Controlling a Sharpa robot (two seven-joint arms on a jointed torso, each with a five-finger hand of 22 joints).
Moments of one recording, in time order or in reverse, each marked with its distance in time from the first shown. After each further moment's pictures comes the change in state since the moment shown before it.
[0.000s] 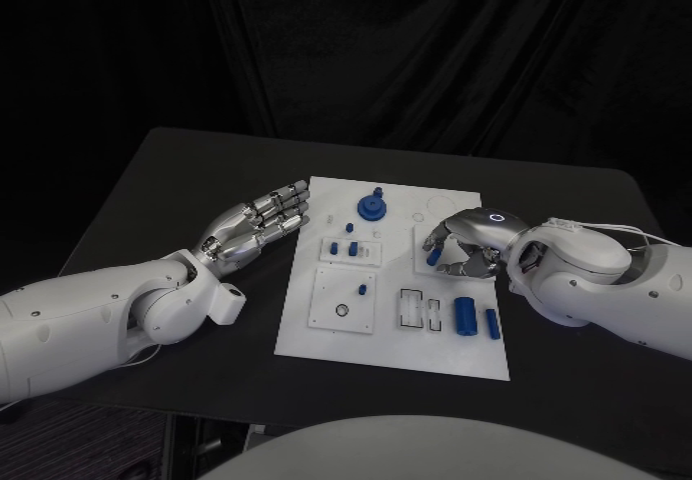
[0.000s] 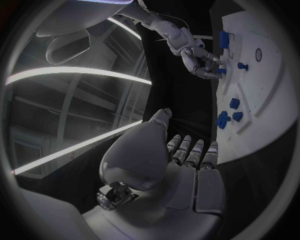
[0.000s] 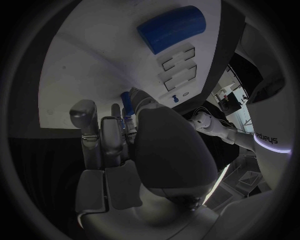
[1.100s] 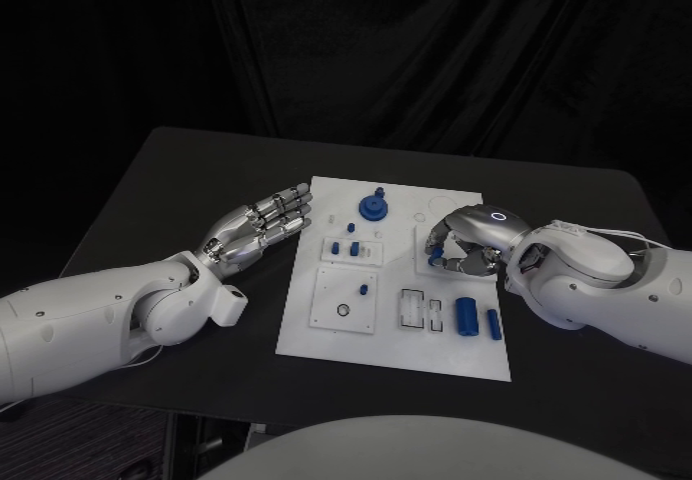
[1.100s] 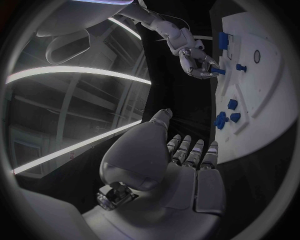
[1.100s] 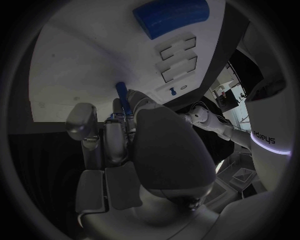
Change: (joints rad) left arm -0.009 -0.001 0.000 -0.001 0.000 0.003 0.000; left_hand 0.005 0.005 0.007 -0.007 0.004 0.000 0.000 0.000 0.000 0.000 0.000 0.000 0.000 0.000 0.000 0.000 0.000 0.000 0.000 0.000 0.000 0.000; right arm -0.007 -0.003 0.000 0.011 0.000 -0.093 0.035; right_hand 0.036 0.030 0.082 -0.036 0.039 0.198 0.005 0.122 0.080 0.236 -0.049 -0.058 -0.053 0.049 -0.048 0.035 0.040 -0.016 0.057 -0.043 0.096 0.000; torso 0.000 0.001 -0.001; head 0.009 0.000
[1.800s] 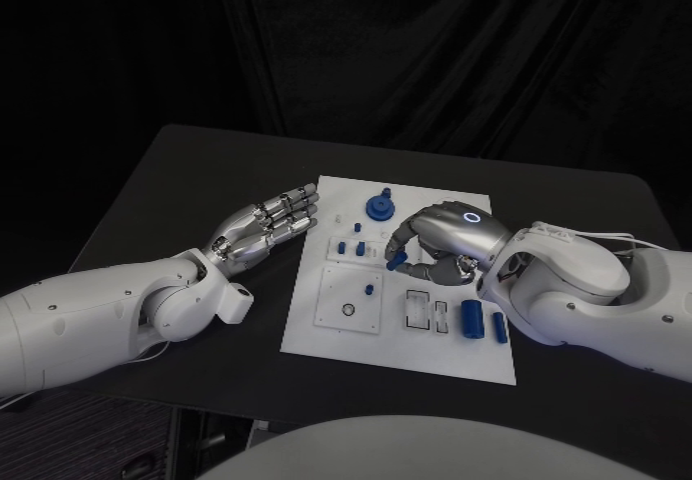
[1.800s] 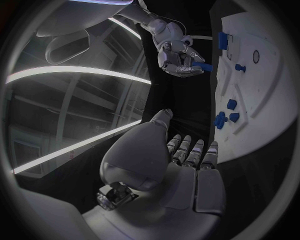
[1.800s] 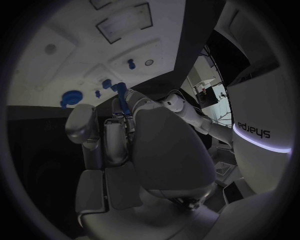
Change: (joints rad) left arm -0.003 0.003 0.000 -0.004 0.000 0.001 0.000; left_hand 0.005 0.005 0.006 0.000 0.000 0.004 0.004 0.000 0.000 0.000 0.000 0.000 0.000 0.000 0.000 0.000 0.000 0.000 0.000 0.000 0.000 0.000; right arm 0.045 0.066 0.001 0.174 -0.045 -0.023 0.004; right_hand 0.012 -0.004 0.028 -0.019 -0.068 0.000 0.000 0.000 0.011 0.017 0.017 -0.029 -0.005 0.002 -0.009 0.005 0.013 0.000 0.009 -0.009 0.032 0.000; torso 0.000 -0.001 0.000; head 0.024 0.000
